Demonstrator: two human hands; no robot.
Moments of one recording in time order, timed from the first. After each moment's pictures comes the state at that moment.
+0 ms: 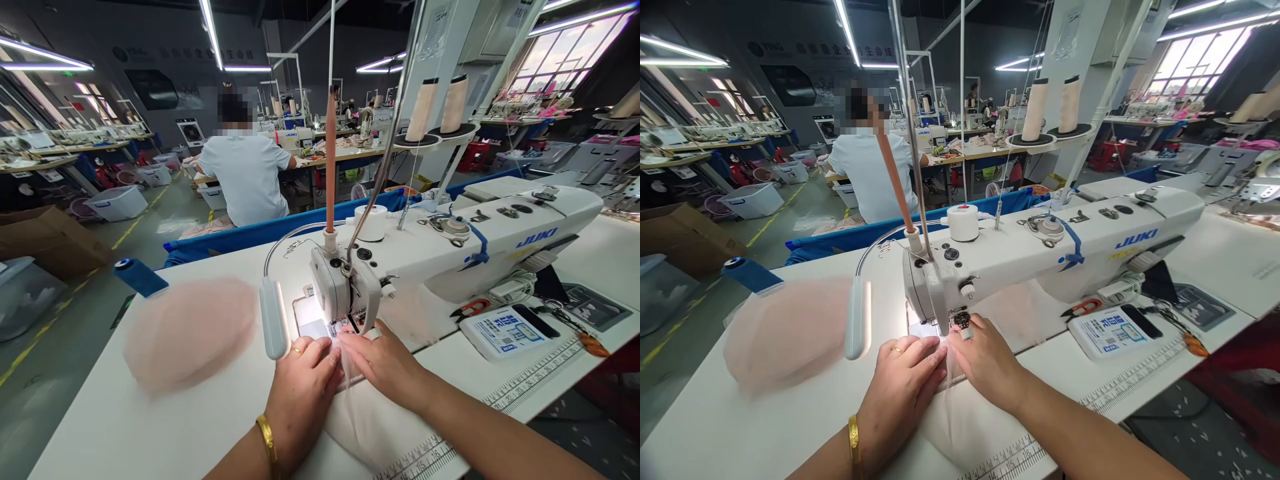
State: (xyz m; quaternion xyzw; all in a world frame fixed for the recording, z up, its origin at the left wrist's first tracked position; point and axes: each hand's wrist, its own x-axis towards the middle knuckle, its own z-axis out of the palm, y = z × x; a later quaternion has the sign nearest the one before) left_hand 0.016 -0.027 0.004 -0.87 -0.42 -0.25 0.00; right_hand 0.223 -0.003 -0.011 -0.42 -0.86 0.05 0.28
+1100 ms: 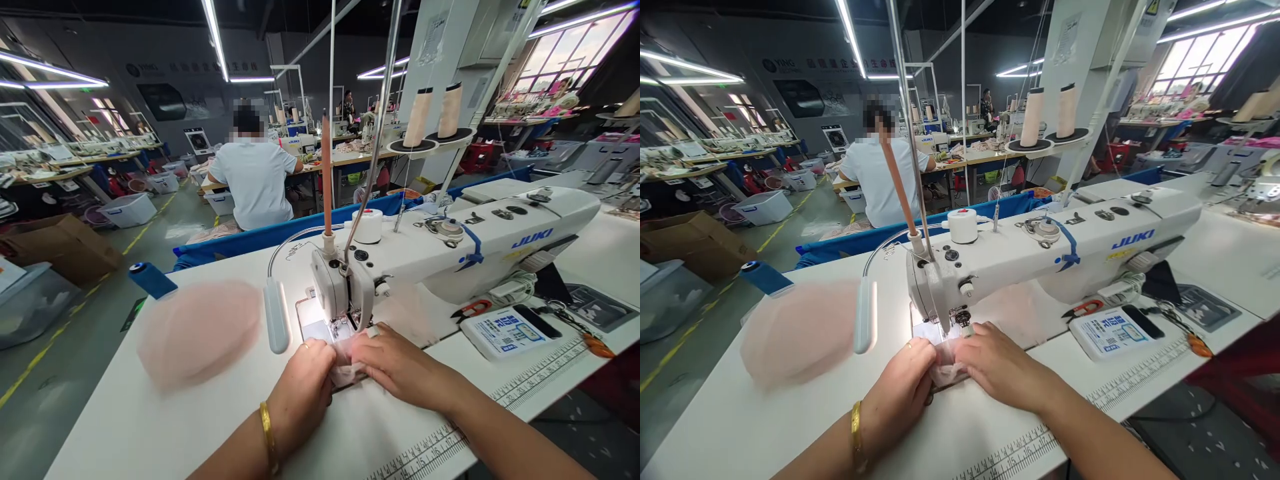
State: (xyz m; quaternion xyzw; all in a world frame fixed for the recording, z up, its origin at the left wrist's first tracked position) left_hand 0.011 -0.023 0.003 -0.86 -0.41 -0.25 -0.15; right_hand 0.248 -0.008 0.021 -0.35 -0.90 0.22 0.14
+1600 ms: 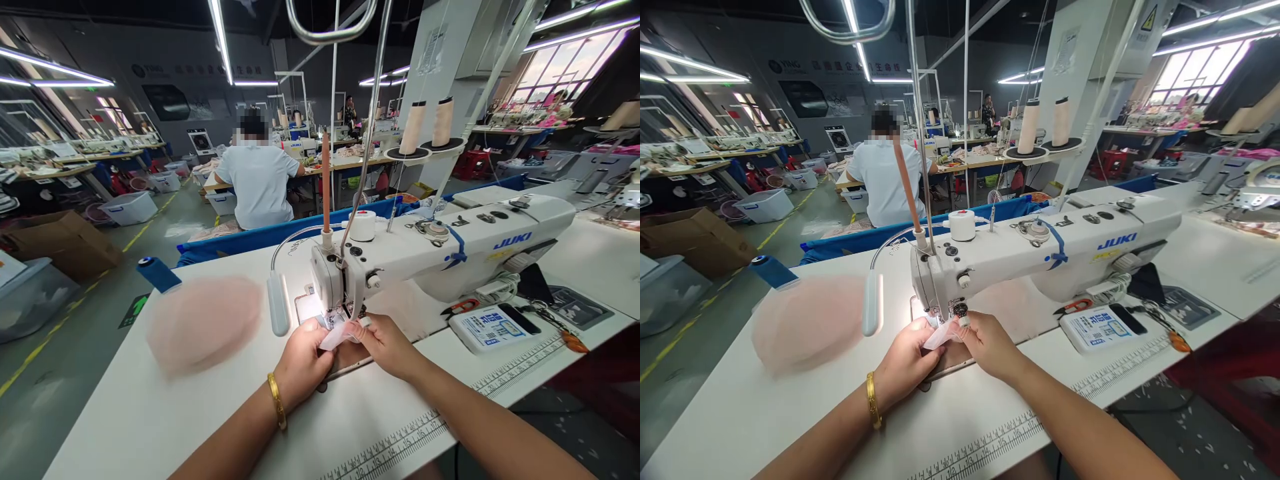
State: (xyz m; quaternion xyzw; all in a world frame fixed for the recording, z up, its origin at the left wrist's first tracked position) left_hand 0.022 -0.003 0.013 -0.80 -0.45 -0.30 -0.25; right_hand 0.230 0.002 0.010 -0.44 -0.72 0.38 0.37
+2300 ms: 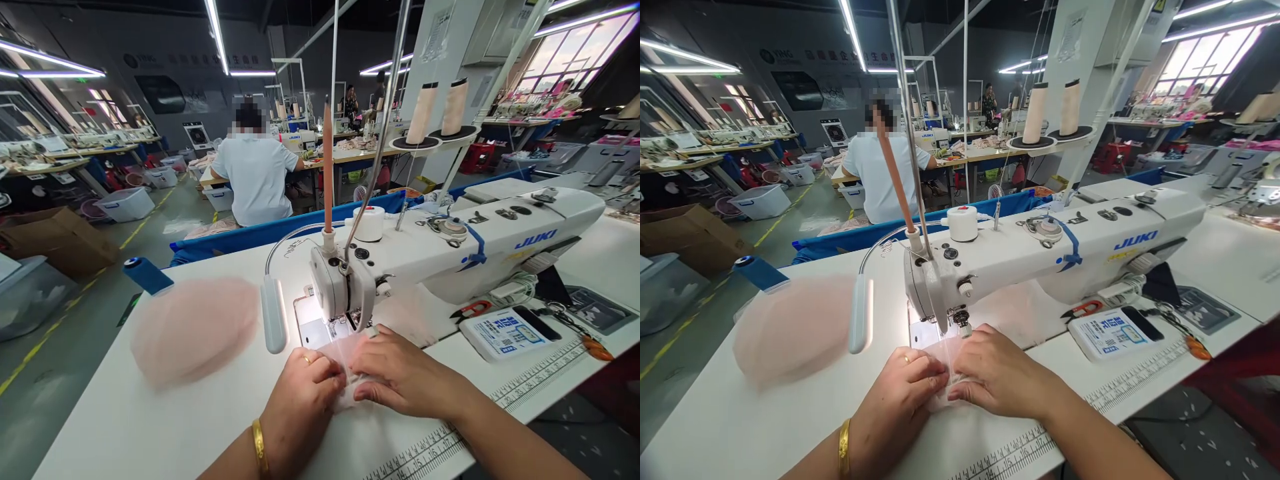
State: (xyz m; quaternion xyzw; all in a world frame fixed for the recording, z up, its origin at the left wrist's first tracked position) left_hand 0.013 -0.037 0.005 -0.89 -0.33 -0.30 -0.07; right_hand 0.252 -0.015 0.028 -0.31 -0.91 0.19 0.20
